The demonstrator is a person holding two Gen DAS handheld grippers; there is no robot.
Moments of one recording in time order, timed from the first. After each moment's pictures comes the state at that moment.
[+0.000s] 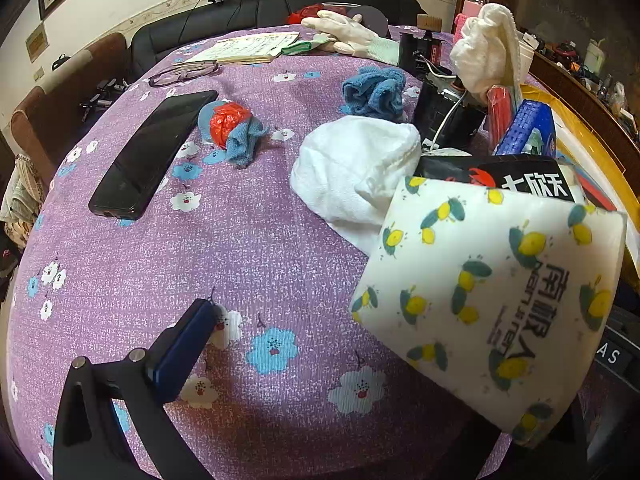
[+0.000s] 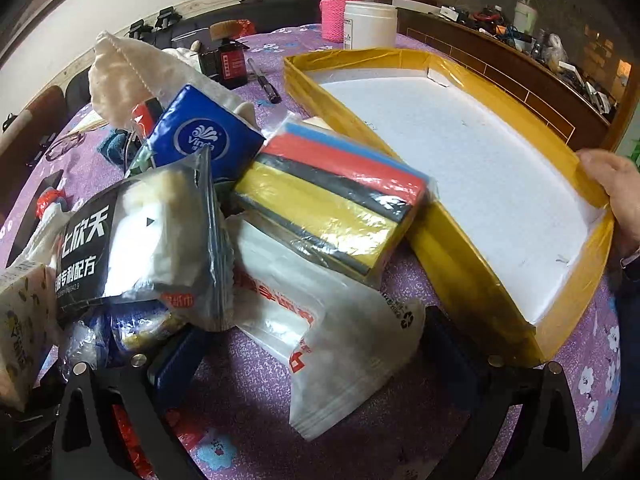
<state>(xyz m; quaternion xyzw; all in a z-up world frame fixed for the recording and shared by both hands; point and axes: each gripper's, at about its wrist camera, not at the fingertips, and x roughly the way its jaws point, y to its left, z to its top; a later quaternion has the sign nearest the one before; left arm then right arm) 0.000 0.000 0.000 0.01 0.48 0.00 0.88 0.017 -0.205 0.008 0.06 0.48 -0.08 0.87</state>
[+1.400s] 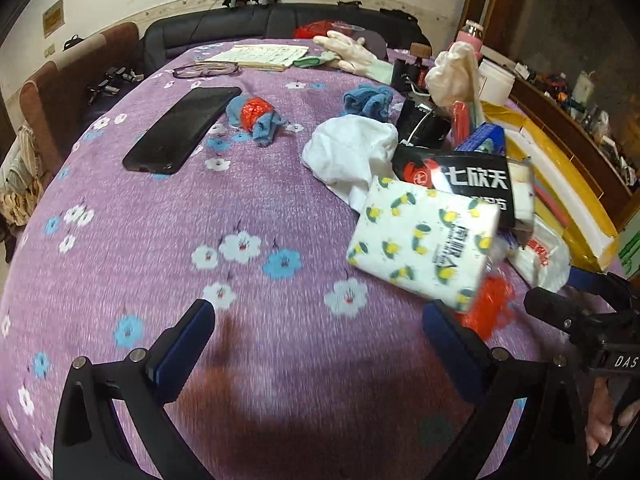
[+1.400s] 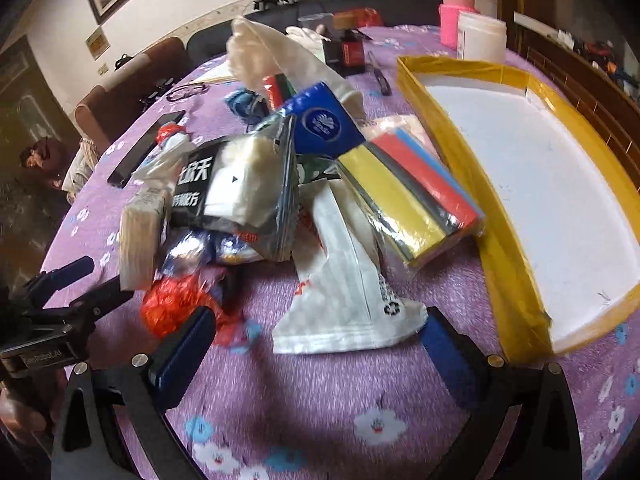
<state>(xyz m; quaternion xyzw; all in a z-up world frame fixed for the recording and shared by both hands) -0.071 0.013 0.020 -0.05 0.45 -0.02 0.89 -0.027 -0.218 0.027 0.03 0.48 0.16 0.86</state>
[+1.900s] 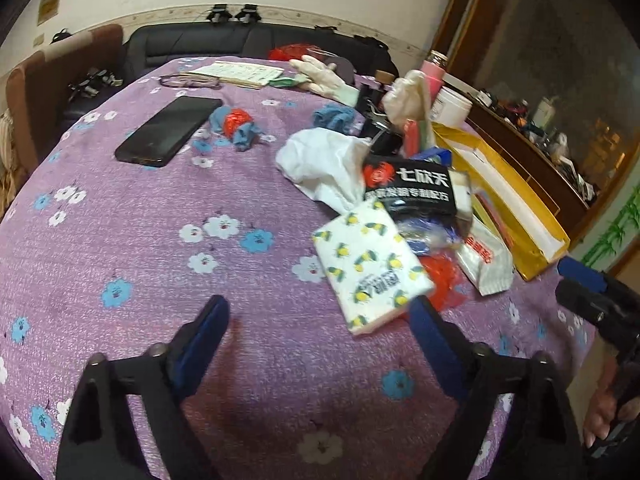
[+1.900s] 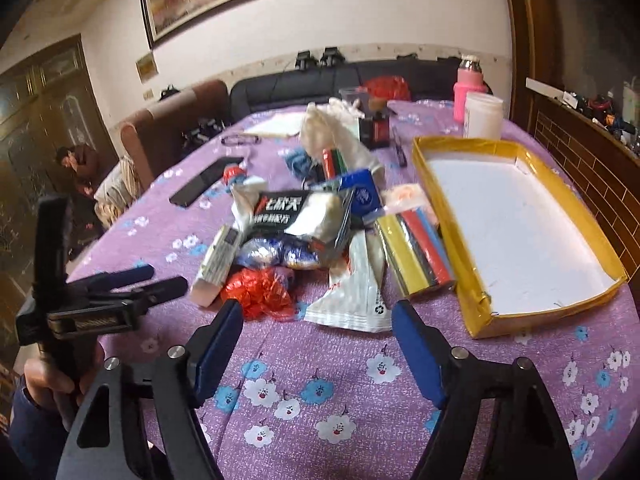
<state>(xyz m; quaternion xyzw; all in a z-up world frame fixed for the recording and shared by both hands) -0.106 0.016 0.026 -0.10 0.41 -0.08 0.91 -0.103 -0.227 0.081 0.02 0.36 0.21 0.91</state>
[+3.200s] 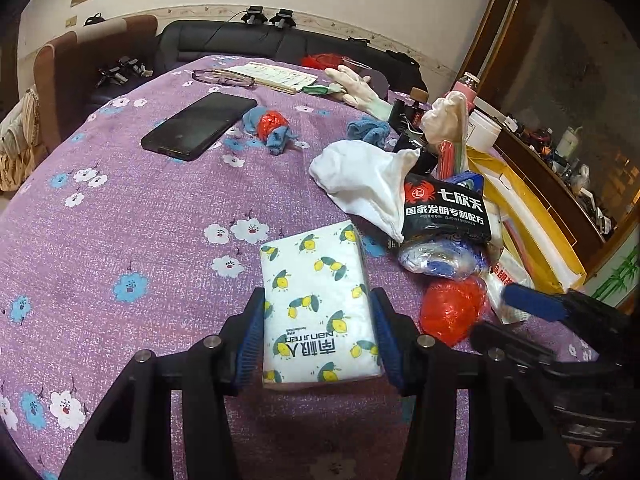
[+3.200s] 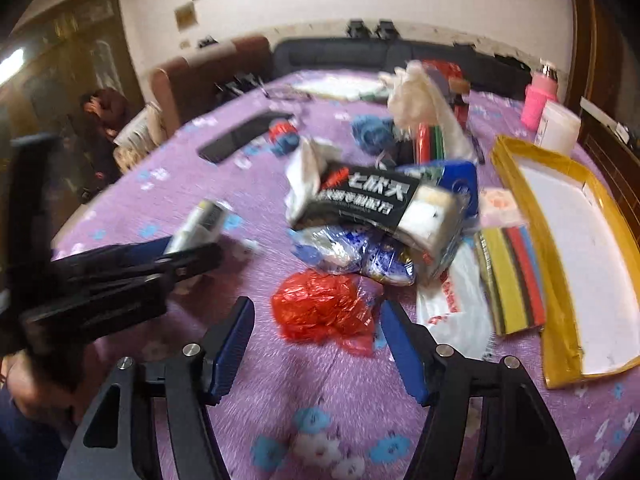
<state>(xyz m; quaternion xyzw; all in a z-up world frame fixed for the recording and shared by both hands) -0.100 0.030 0.018 -0.13 0.39 -0.03 0.91 -0.064 -0.142 0.047 -0.06 0.42 0.26 0.87</state>
